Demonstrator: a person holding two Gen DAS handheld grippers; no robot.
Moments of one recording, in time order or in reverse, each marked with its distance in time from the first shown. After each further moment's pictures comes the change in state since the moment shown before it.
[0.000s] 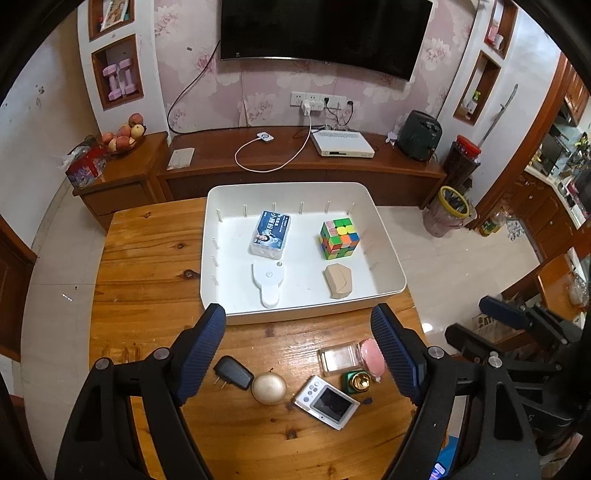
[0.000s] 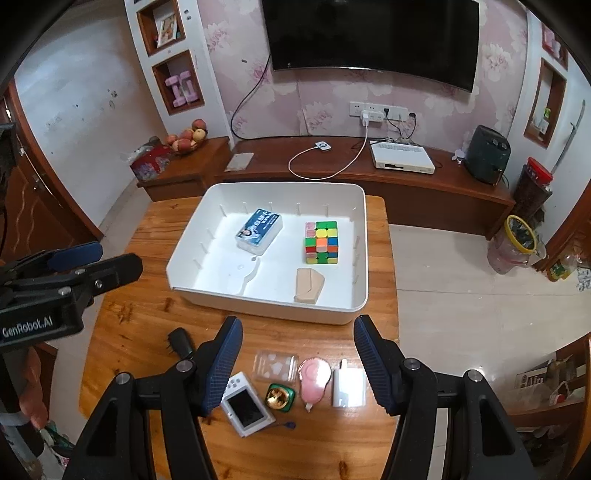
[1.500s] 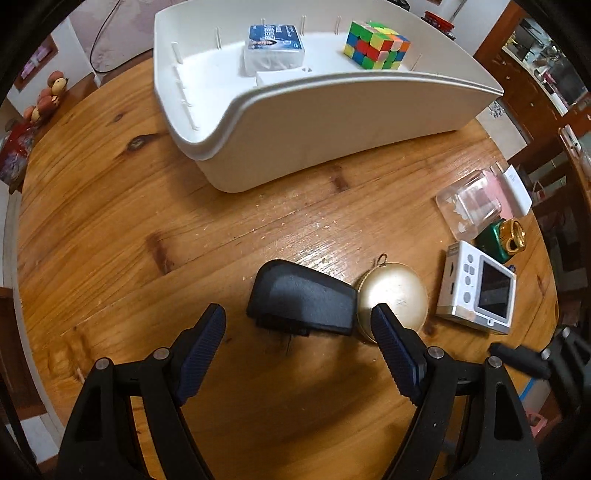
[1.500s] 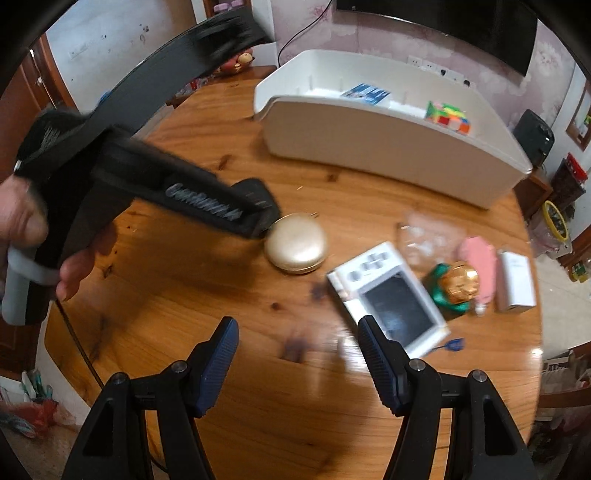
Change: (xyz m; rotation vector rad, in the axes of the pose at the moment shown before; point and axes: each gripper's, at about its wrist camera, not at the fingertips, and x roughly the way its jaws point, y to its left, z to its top) left arm 0.182 0.086 -0.113 0.282 0.383 -0.129; right arm 0.136 0.153 -0.160 -0.127 0.150 0.014
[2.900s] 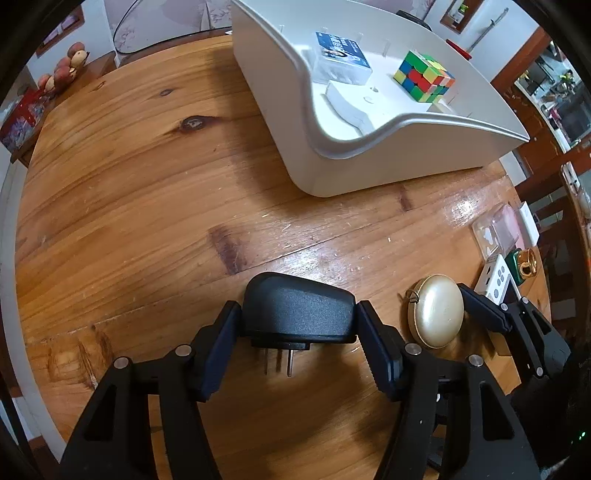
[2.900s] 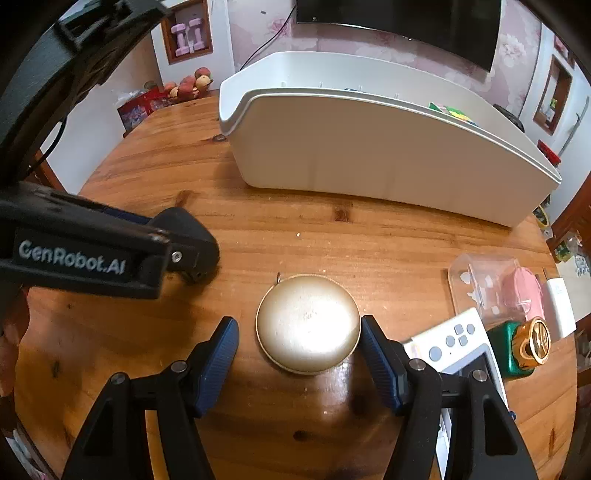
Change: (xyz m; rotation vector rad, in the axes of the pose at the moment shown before) left arm 0.000 0.066 -0.005 -0.111 -0.032 -0.074; right arm 0.073 0.015 0.045 0.130 -0.110 -0.135
